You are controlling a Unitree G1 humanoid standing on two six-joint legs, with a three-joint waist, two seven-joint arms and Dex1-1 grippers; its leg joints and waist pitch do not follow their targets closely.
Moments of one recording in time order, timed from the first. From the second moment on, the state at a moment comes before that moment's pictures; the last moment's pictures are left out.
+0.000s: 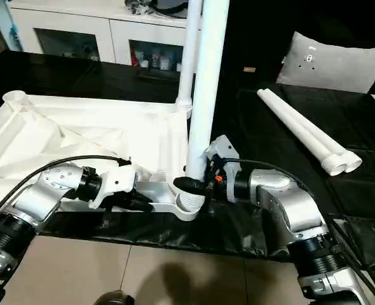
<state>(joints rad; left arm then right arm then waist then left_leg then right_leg) -0.57 0.50 -0.42 0.46 0.00 -0.02 -1.26 -0.42 -0.43 0.19 0.12 0.34 0.52 0.97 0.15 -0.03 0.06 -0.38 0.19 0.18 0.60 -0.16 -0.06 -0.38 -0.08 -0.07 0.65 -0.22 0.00</state>
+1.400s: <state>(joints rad) -0.58 0.48 -0.40 0.49 0.02 -0.05 -1.23 -0.35 -0.32 0.08 0.24 0.41 0.42 0.92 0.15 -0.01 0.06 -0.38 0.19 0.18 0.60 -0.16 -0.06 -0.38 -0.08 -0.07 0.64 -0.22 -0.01</state>
